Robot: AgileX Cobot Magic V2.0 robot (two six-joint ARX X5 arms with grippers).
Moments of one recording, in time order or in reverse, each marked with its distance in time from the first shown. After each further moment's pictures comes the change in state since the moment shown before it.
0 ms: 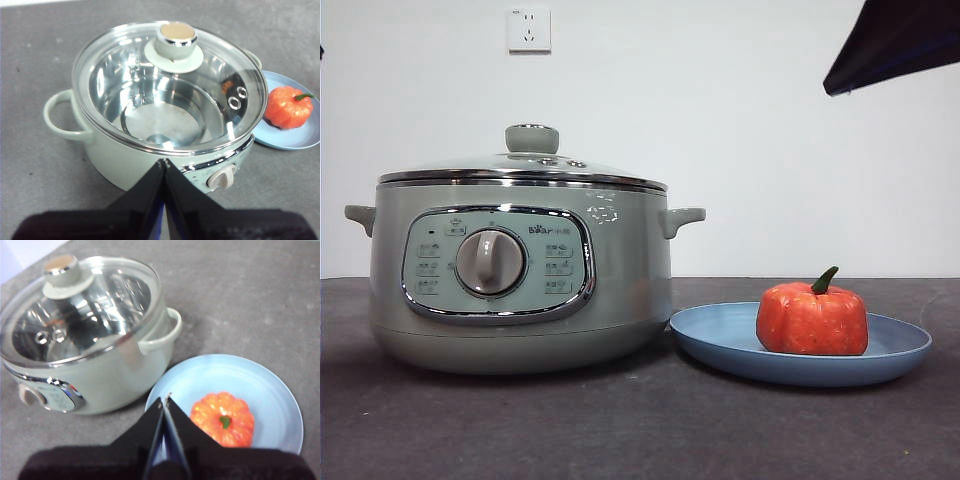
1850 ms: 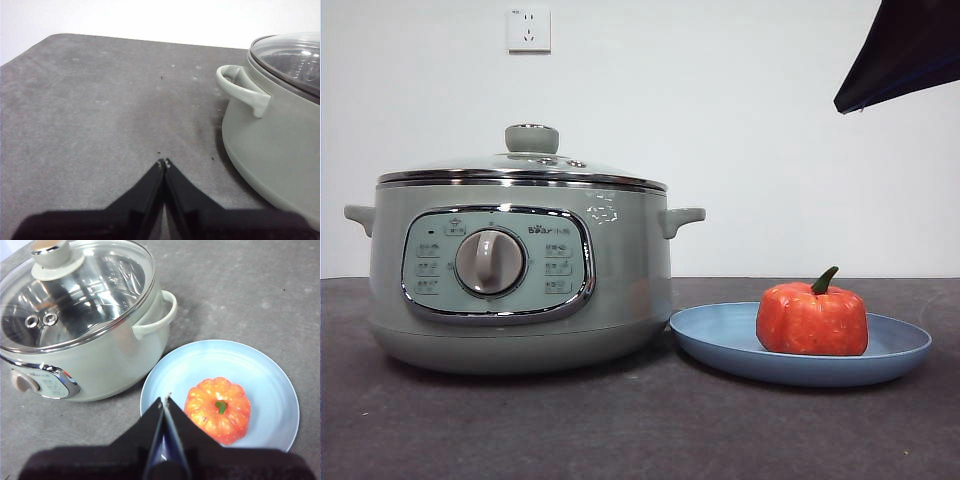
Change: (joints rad) left arm 0.550 -0.564 -0.638 0.358 0.077 0.031; right arm 0.000 0.000 0.000 -0.045 0.000 0.003
